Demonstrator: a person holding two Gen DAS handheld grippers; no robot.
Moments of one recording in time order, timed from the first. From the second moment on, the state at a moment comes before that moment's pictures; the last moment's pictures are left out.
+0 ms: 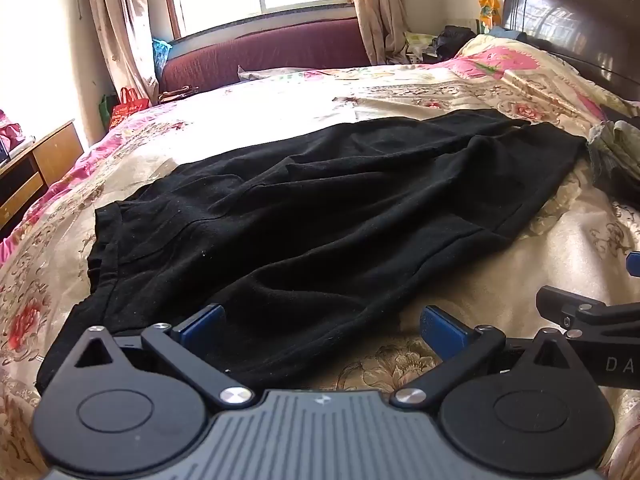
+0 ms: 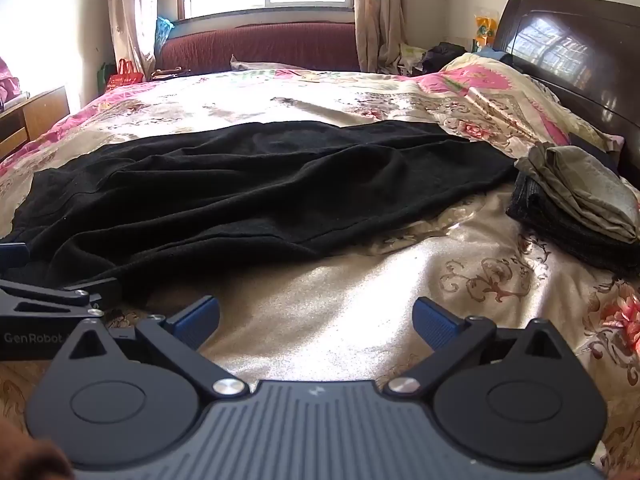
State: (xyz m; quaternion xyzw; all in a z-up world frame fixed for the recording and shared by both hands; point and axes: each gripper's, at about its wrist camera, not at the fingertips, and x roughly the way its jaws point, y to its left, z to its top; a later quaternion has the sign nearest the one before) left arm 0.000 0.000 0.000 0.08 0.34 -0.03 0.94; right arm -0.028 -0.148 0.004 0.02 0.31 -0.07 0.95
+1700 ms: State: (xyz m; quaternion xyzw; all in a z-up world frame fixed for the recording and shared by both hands) left arm -0.025 0.132 0.000 -0.02 0.40 0.11 0.91; right arm 0.001 -0.005 -0.005 -0.15 0.27 0.15 0.94
